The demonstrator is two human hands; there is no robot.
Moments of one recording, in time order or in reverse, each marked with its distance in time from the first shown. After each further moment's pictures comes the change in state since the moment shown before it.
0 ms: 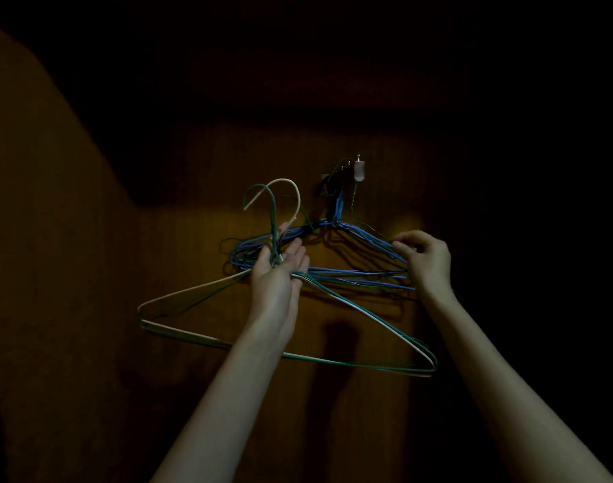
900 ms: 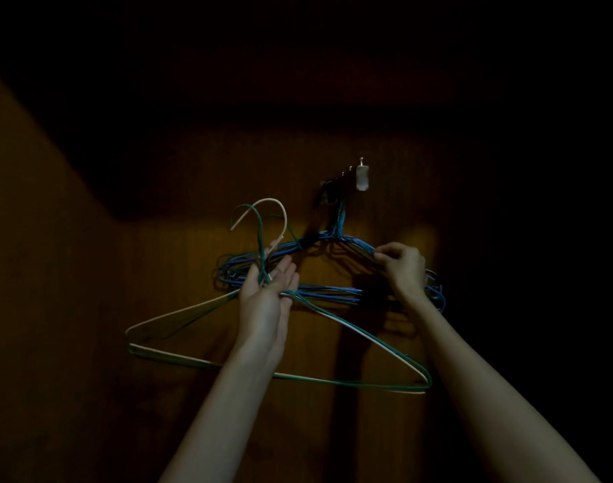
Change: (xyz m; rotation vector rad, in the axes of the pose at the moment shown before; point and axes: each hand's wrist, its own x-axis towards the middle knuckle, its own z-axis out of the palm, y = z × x) left_hand 0.055 -0.027 -0.011 -0.015 0.042 0.023; right_hand 0.064 0.055 0.070 -0.160 -0.060 0.146
